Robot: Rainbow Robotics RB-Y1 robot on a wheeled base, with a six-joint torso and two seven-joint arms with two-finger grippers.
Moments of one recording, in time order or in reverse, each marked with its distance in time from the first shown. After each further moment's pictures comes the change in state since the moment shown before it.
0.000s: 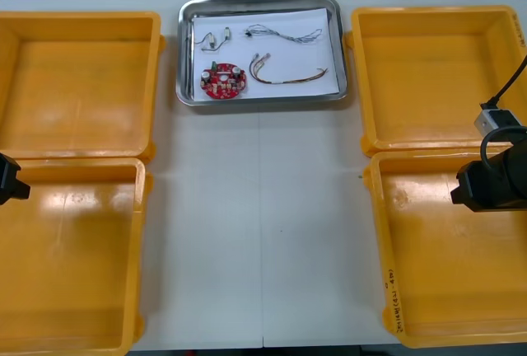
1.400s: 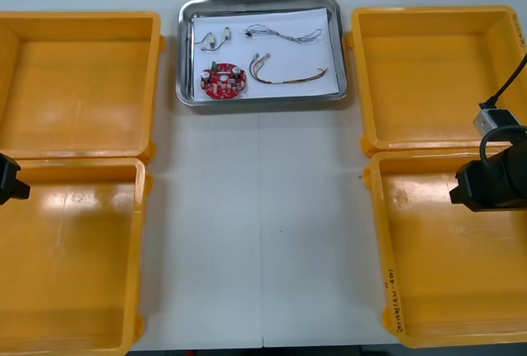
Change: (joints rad) right arm -0.002 0.000 0.000 0.000 -0.007 0.000 0.000; left arm 0.000 0.000 0.000 0.000 0.000 0.000 0.000
